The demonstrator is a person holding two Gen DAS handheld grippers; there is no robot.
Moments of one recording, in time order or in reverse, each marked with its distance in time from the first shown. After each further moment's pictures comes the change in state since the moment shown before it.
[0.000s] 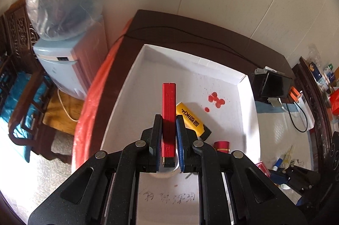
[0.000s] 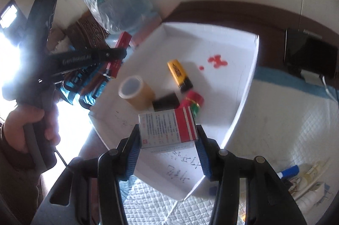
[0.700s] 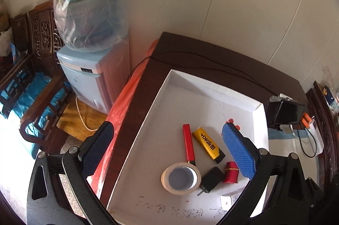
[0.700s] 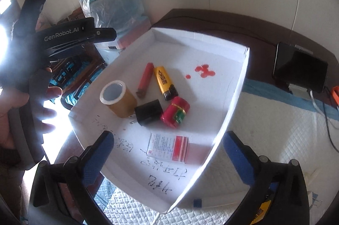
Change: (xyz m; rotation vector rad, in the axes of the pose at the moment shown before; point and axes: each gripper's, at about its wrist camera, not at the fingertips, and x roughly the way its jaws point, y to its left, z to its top) left arm -0.029 0.017 0.004 -0.092 -0.163 0.125; right arm -0.003 0.008 -0.001 -0.072 -0.084 -0.126
